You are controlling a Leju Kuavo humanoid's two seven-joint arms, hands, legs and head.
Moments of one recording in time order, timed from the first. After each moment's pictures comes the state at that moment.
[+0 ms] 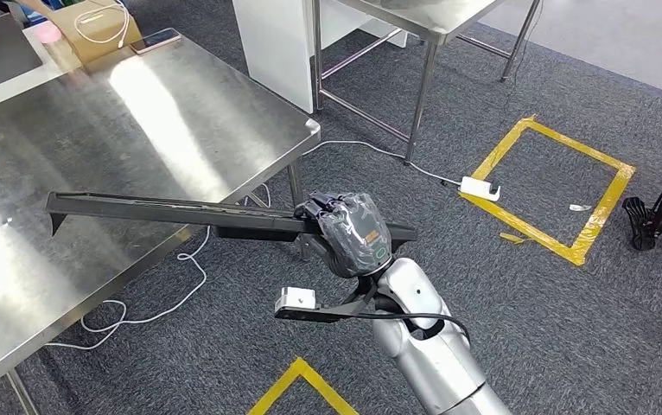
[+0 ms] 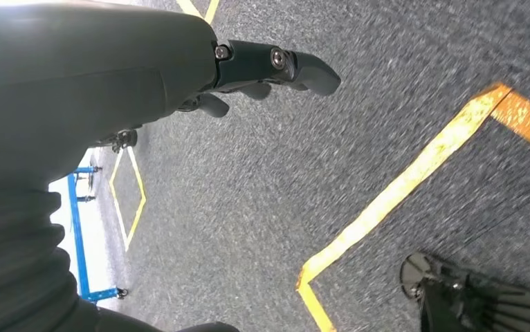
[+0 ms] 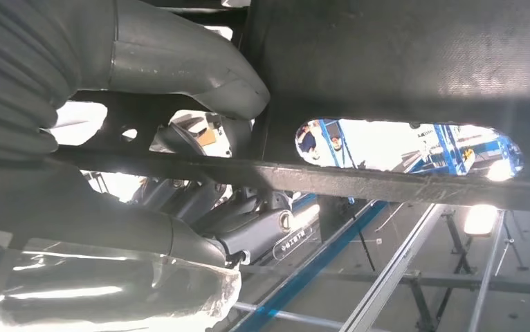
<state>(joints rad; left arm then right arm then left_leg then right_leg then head) -0.08 -0.18 0.71 -0.18 -0.80 0.06 0.39 -0.40 0.10 0.55 -1.00 1.17 -0.38 -0.35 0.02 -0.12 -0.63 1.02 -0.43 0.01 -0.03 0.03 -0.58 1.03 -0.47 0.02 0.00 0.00</state>
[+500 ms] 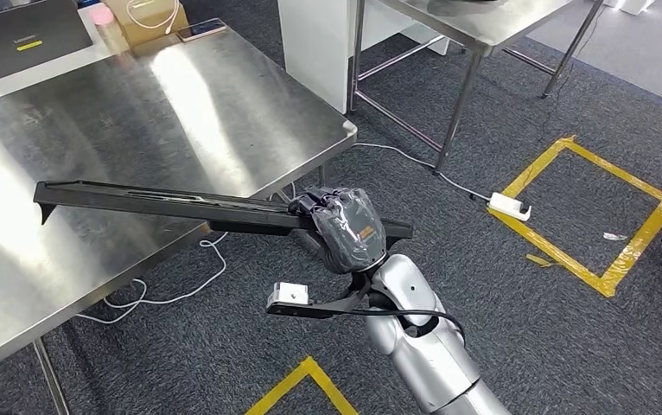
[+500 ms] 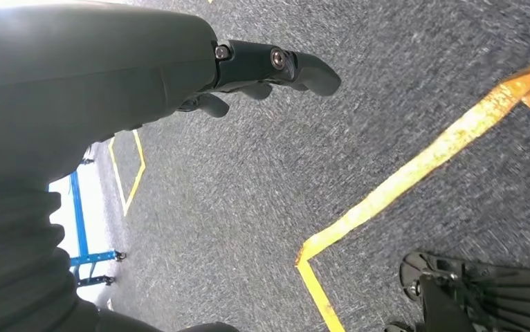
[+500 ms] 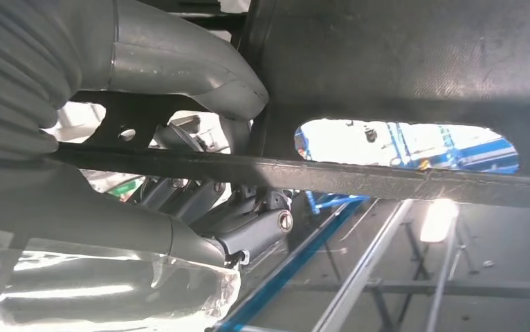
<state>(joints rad) -0.08 -0.18 0.71 -0.18 -0.82 0.06 0.39 -0.41 0.11 0.55 -1.01 1.18 -0.38 -0.34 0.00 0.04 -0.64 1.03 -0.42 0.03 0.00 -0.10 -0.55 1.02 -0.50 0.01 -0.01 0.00</state>
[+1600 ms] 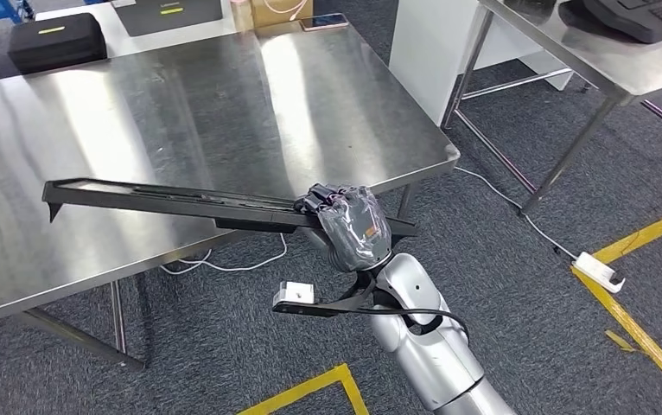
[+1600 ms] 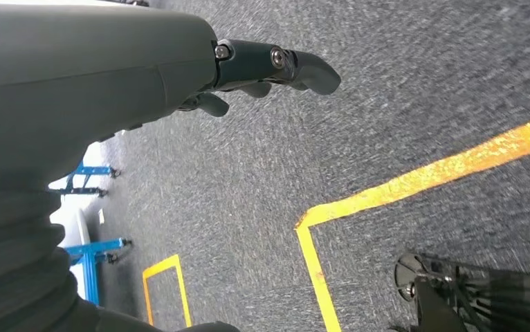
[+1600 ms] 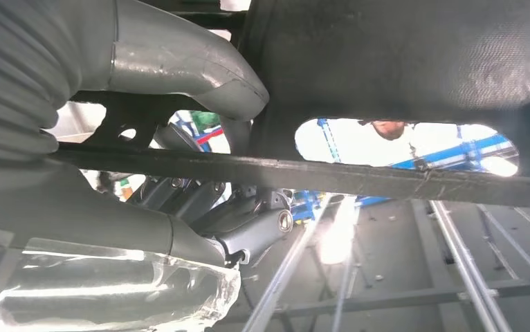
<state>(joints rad) -0.08 -0.19 0.72 -0.17 -0.83 0.06 0.36 -0.41 0.09 0.55 -1.00 1.18 -0.41 -0.35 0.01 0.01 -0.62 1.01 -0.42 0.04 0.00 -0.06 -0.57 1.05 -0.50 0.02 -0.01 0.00</state>
